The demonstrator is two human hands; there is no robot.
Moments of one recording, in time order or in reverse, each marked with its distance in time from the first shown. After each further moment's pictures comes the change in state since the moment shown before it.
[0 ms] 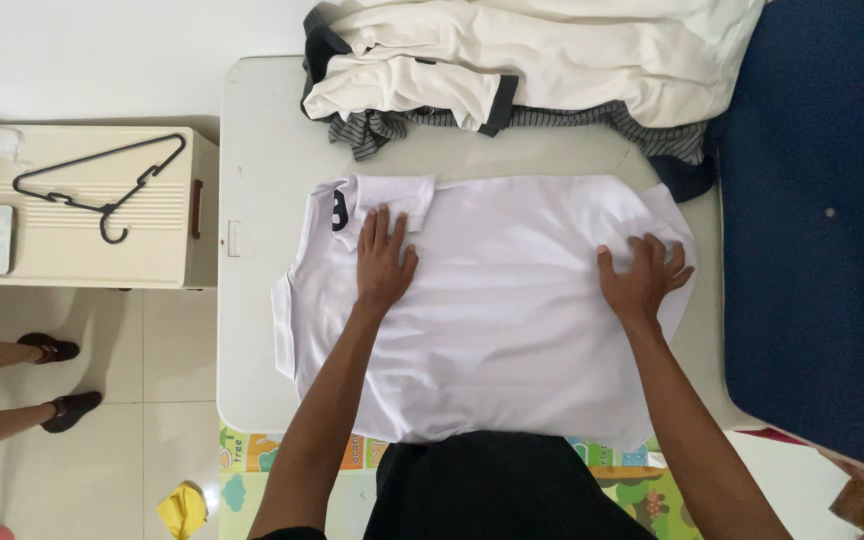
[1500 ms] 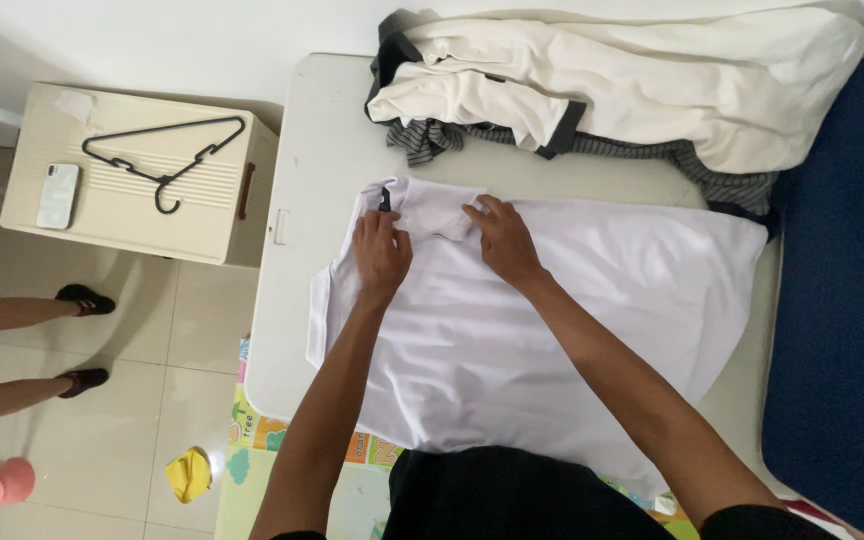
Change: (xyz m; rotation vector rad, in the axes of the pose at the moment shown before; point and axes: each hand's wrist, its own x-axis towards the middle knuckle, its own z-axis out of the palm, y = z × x) left_hand 0.020 -0.037 -0.040 -0.052 0.198 -0.285; right_hand 0.034 -0.256 0.057 0.470 -0.160 -0.804
